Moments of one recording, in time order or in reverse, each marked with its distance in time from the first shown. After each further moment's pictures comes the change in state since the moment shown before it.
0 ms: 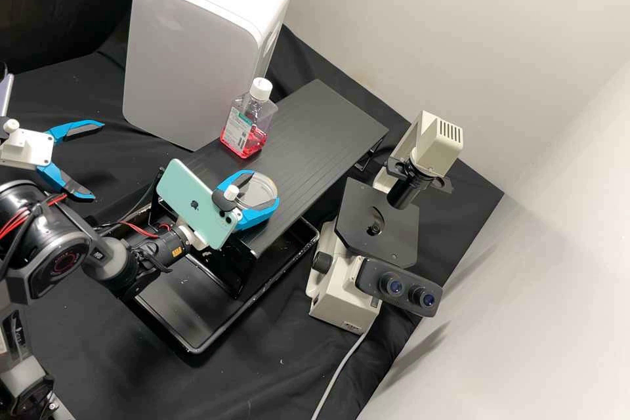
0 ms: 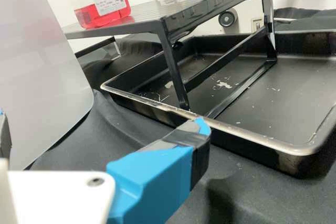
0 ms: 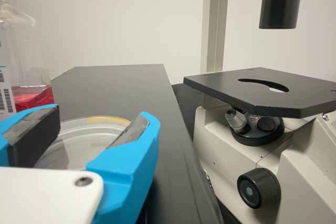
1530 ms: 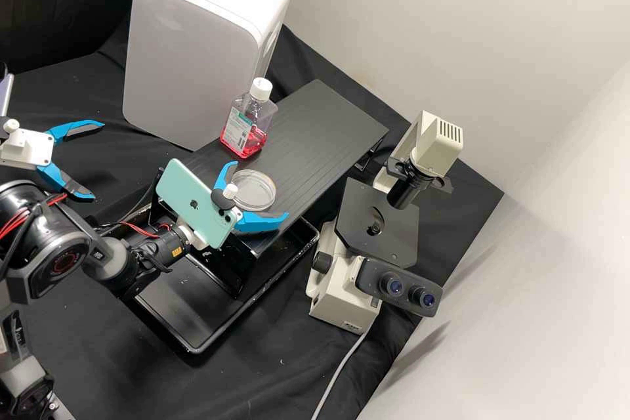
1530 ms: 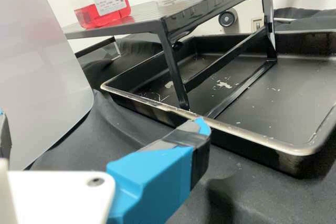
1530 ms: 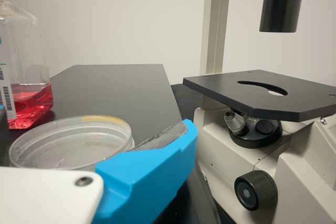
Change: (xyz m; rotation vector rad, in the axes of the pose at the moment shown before) left arm 0.000 0.000 0.000 0.000 0.000 0.002; right arm 0.000 0.000 0.000 -0.023 0.000 0.000
